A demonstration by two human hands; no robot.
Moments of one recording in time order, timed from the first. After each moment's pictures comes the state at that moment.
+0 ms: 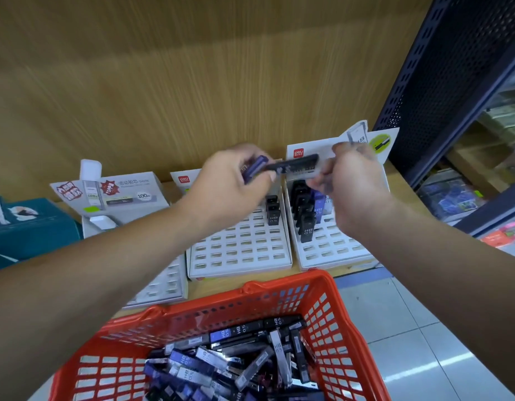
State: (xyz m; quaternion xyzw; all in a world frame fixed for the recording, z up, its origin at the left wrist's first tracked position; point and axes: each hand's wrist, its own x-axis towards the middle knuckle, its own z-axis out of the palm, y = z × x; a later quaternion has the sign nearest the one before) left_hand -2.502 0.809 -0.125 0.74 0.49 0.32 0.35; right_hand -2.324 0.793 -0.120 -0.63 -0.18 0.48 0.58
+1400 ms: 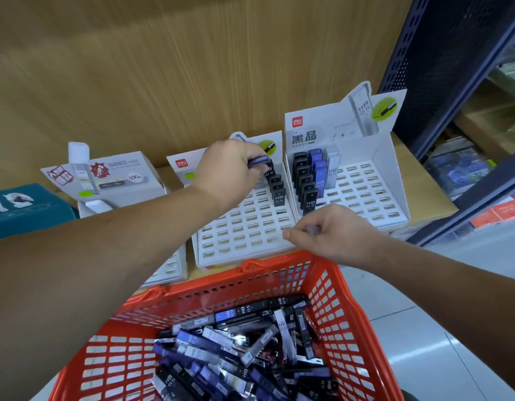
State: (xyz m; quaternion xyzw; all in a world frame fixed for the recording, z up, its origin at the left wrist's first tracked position) left_hand -2.495 0.834 -0.171 0.82 0.51 0.21 0.14; right_hand -2.290 0.731 -0.216 -0.63 -0.66 0.39 0.14
